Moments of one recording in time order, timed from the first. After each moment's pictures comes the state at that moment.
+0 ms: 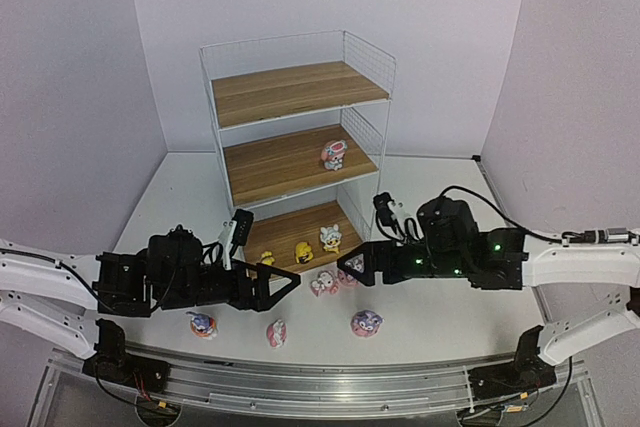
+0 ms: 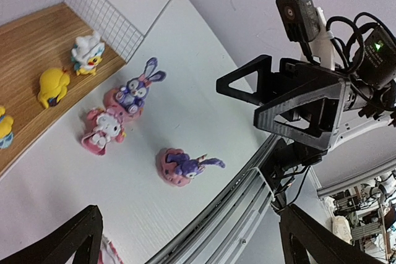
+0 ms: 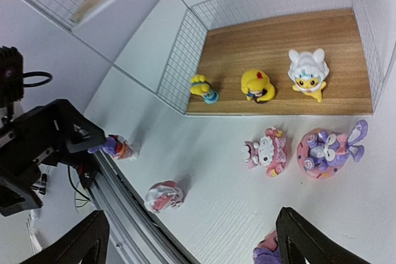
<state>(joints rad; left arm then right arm) -1.28 1.04 0.56 0.12 -0.16 -0.82 1.04 1.23 0.77 -0.08 -0.03 0.67</state>
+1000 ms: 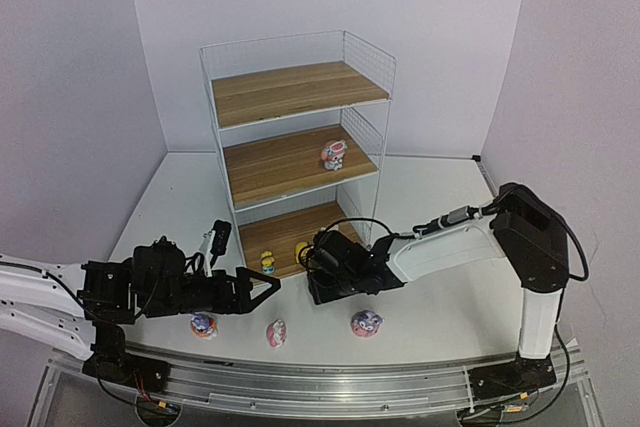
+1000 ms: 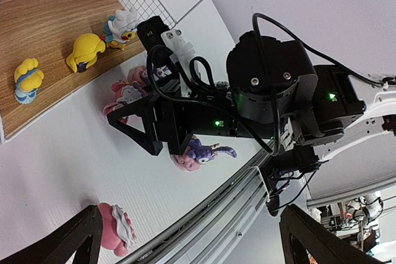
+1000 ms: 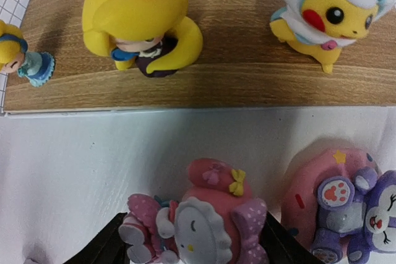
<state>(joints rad) -1.28 0.90 0.46 0.04 -0.19 -0.97 1.10 1.99 1.18 -0.21 0.25 0.66</state>
